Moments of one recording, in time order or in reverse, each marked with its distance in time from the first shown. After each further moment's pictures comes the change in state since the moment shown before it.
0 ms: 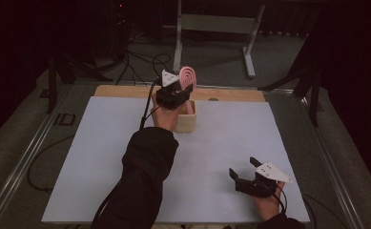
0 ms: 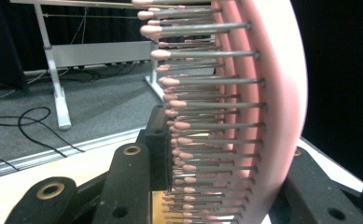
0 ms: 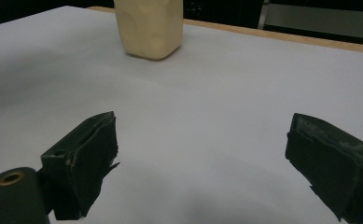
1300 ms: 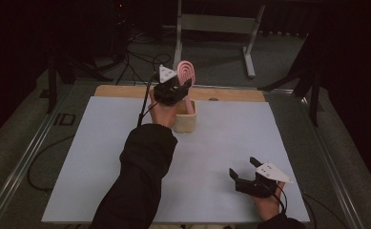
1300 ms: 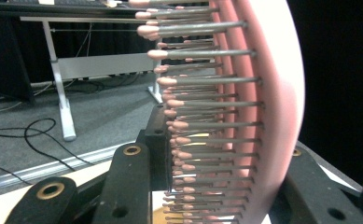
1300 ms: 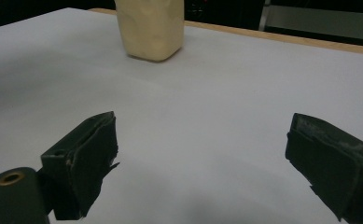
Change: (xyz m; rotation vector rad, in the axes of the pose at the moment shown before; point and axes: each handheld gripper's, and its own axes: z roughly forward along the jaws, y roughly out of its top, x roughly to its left) left arm 0.001 0.015 -0.009 -0.037 0.010 0.011; right arm 0.000 0.000 -0.001 -0.003 0.004 0.001
